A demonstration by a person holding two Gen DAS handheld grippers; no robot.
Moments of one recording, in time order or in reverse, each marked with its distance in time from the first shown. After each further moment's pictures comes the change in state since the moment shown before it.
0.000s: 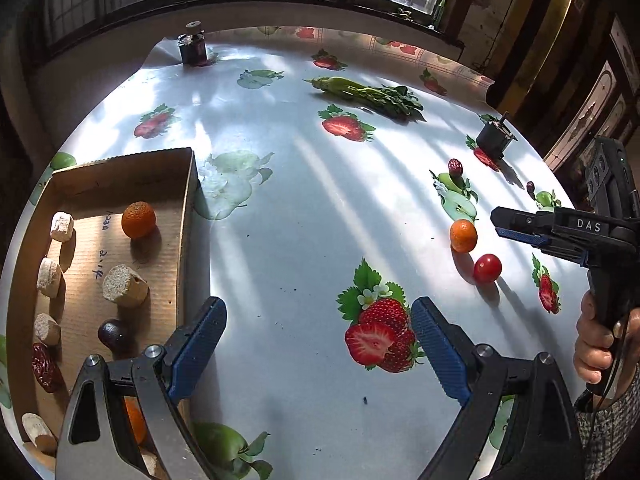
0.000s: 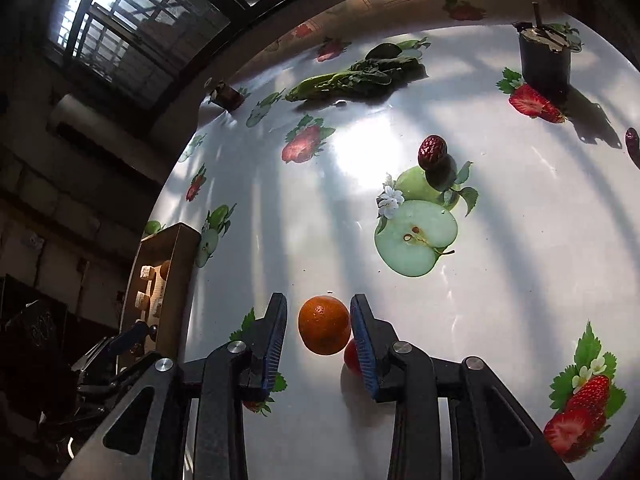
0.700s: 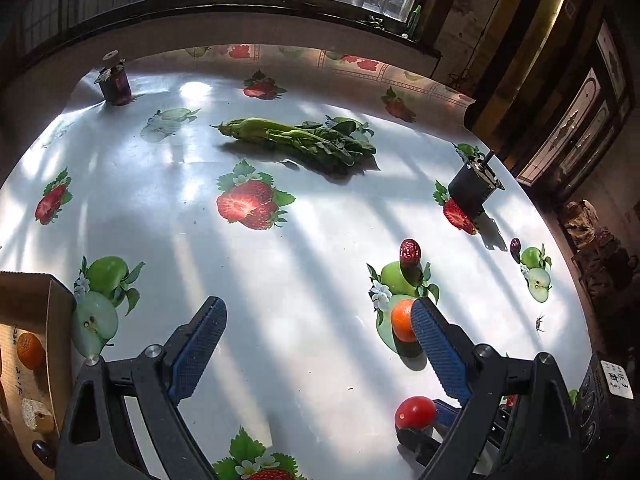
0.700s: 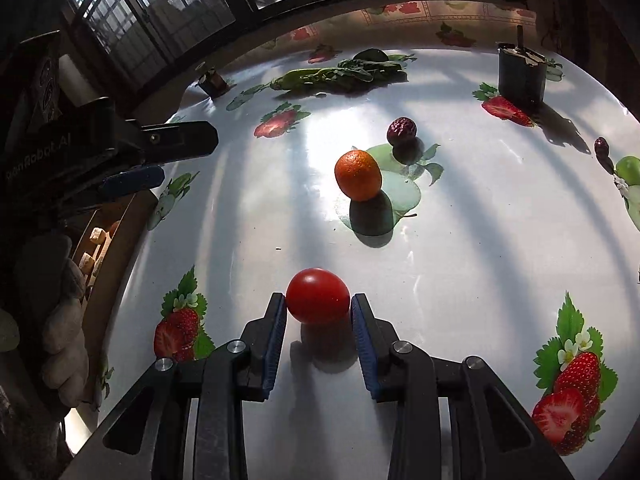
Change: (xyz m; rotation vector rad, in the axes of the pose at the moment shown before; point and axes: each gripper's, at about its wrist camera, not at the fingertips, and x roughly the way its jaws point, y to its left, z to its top) left arm 0.081 -0.087 0.106 0.027 -0.036 -0.105; right arm 0.014 0.008 -0.050 -0.201 -0.078 -0.155
